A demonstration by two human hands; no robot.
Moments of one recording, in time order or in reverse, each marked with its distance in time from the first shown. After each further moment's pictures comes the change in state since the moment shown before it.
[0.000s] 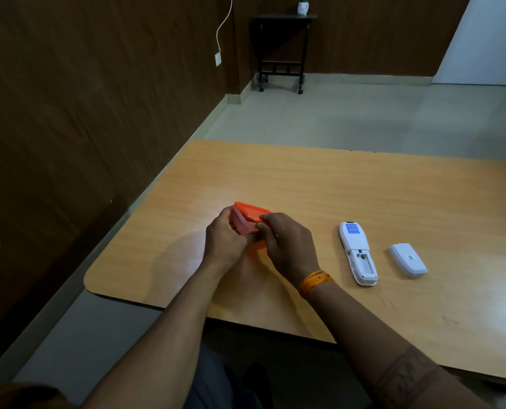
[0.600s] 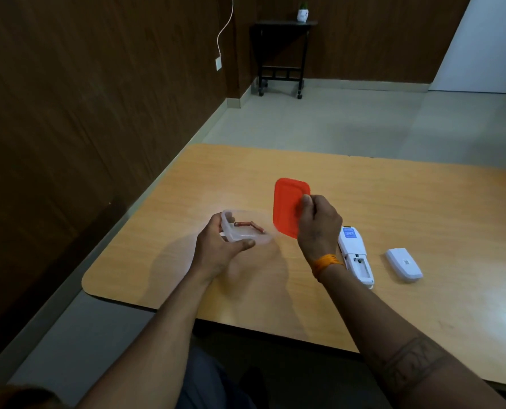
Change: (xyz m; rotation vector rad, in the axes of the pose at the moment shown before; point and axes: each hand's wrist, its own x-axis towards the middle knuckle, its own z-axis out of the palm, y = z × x) left_hand -0.001 -0.015 -0.015 -0.015 -0.062 -0.066; right_hand 0.031 0.036 -0.017 0.208 0.309 0.494
